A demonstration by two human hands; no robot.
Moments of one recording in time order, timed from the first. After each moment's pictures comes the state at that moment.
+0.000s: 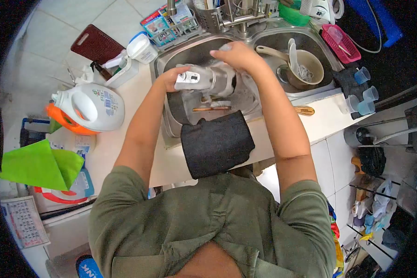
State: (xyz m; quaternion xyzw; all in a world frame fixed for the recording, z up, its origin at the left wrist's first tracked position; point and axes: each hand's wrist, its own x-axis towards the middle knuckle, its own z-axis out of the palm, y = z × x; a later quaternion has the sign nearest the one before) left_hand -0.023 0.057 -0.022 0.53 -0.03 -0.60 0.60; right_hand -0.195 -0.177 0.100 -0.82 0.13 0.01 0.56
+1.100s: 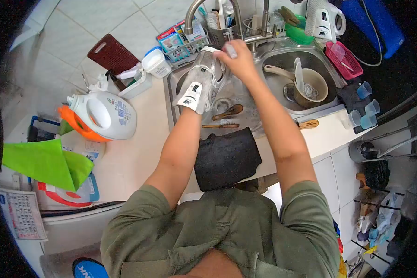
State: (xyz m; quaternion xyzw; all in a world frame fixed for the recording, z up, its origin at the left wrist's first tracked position) left_hand -0.067 -0.033 -0.001 0.38 -0.30 -0.16 0.86; right_hand -0.149 -0.165 0.087 -0.82 0.00 -0.33 0.47
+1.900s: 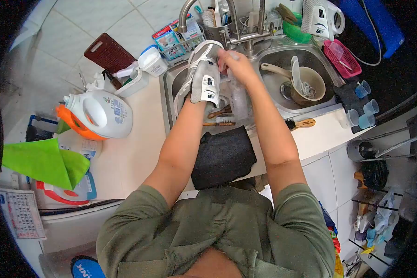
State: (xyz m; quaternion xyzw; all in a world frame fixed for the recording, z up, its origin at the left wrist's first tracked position) left_hand -0.085 -0.059 0.041 0.13 -0.36 -0.38 0.84; right_hand -0.168 -0.171 0.077 -0.67 -0.02 -0.16 0.73
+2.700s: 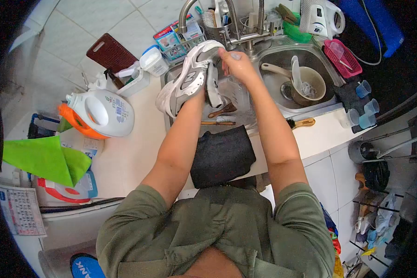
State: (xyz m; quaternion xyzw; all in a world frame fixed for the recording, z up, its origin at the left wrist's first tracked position) left_hand -0.088 -0.048 0.047 0.64 -0.14 -0.12 0.75; right_hand -0.177 -0.176 0.086 -0.70 0.03 -0.11 0.71
